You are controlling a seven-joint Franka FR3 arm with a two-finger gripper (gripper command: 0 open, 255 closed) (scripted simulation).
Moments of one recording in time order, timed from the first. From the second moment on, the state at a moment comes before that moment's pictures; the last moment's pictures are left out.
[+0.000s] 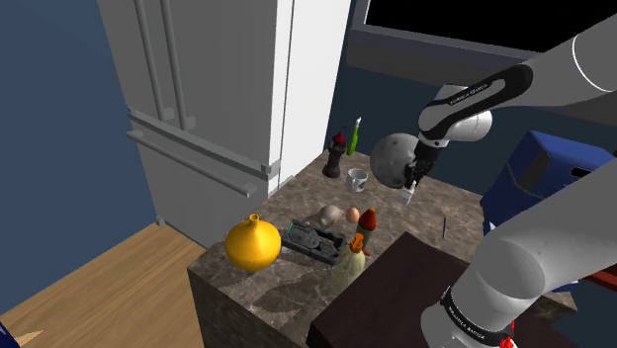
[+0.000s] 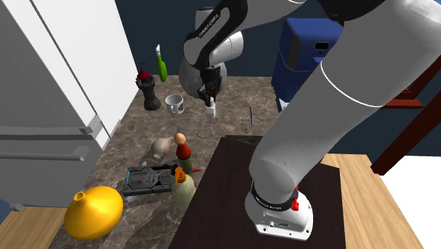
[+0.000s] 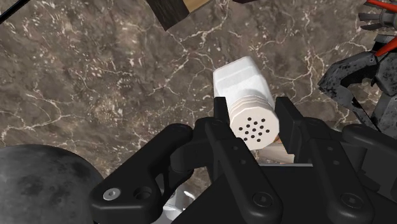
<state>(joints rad) -0.23 -0.30 -0.52 -2.63 -0.19 2.37 -0.39</state>
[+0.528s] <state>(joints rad) -0.25 -0.39 -0.49 -2.59 -0.21 2.24 -0.37</state>
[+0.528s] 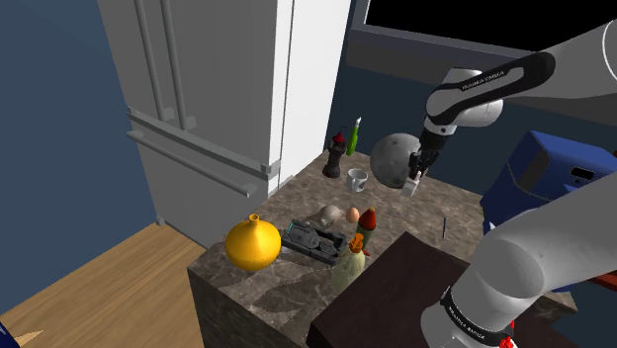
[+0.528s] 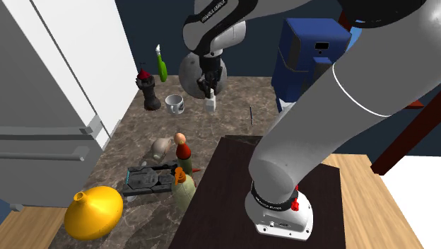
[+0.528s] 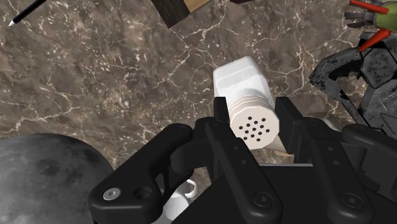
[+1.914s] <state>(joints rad) -0.05 -0.51 -0.12 -2.67 -0.06 2.17 0.09</state>
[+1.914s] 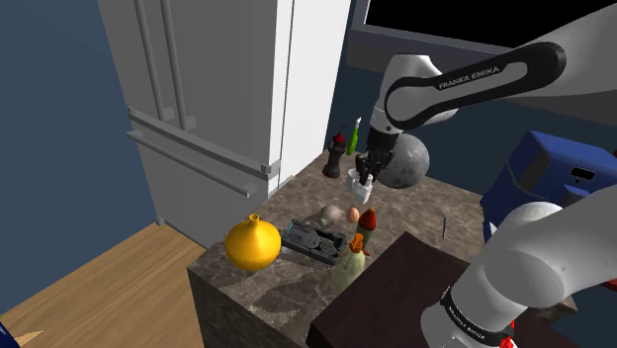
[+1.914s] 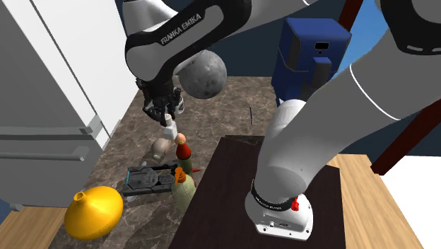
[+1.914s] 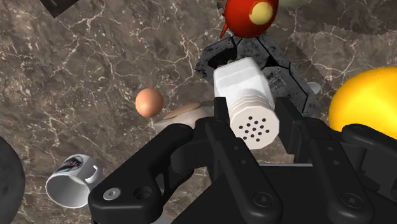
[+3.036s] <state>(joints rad) 0.13 -0.29 0.15 -2.53 0.06 2.26 0.44</state>
